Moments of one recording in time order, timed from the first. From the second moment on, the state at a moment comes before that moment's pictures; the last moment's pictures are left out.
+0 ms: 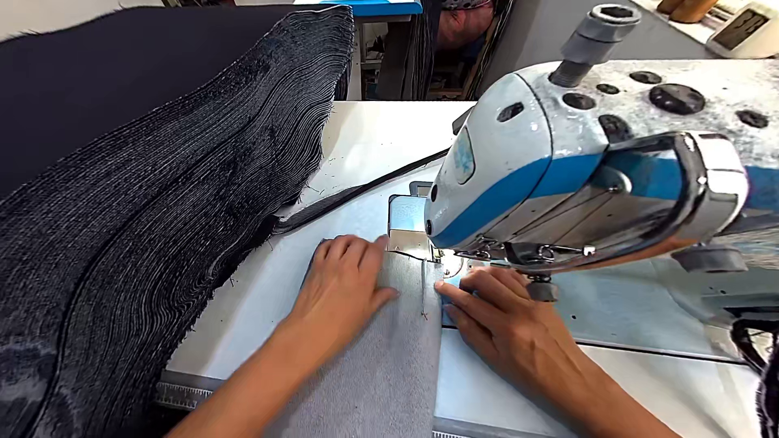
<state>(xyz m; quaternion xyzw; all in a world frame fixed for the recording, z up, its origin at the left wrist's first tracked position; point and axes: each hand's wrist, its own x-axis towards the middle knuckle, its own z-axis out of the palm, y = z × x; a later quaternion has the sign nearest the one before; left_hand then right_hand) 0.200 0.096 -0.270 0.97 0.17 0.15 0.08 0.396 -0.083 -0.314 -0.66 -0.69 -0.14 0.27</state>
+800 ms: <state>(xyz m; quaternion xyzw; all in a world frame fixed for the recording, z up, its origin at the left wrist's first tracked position) 0.127 0.099 -0.133 0.89 0.02 0.14 0.42 0.296 -0.089 -0.226 -0.43 -0.41 0.30 0.75</state>
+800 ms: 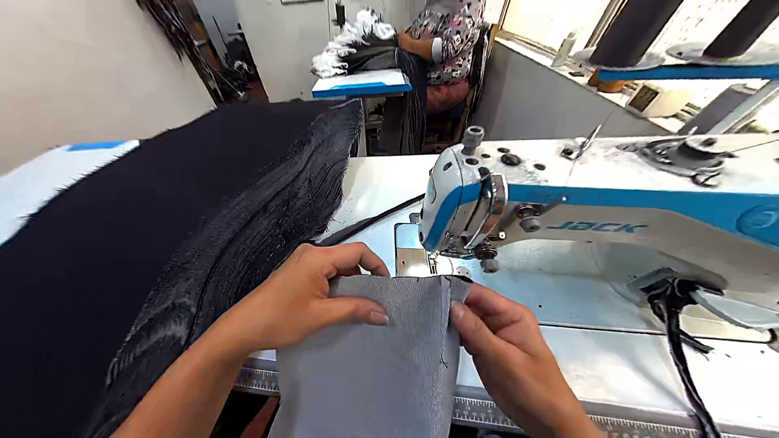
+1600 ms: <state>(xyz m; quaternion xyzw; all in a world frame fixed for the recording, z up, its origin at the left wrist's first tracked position) 0.032 0.027 -0.046 0.93 0.06 0.21 0.30 0.229 -0.129 -0.156 -0.37 -0.57 0.10 0.73</state>
